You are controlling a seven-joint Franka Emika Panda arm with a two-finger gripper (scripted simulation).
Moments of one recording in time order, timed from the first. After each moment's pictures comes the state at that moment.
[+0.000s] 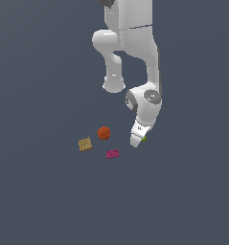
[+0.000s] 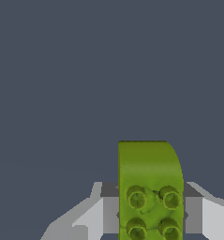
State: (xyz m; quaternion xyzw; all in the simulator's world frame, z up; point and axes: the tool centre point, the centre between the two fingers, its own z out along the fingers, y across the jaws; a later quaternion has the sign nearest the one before) arm -0.068 0.147 0.015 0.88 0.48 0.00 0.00
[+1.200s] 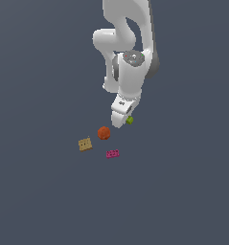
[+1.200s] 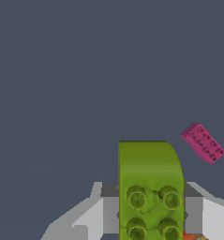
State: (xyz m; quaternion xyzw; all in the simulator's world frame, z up) arm -0.085 0.060 0.151 0.88 0.48 0.00 0.00
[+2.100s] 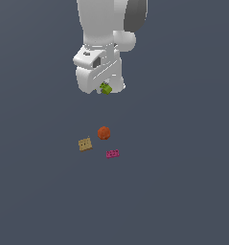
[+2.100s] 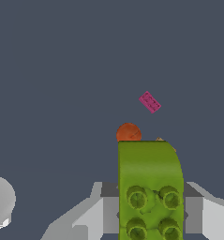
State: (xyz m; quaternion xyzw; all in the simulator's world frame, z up) arm -0.103 -0.042 0.314 0.88 0.48 0.00 0.00
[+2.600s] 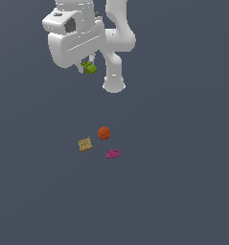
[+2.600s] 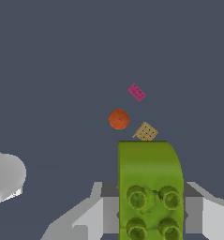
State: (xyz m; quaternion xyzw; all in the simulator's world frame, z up) arm -0.109 -0.094 0.393 0.88 0.48 0.00 0.00
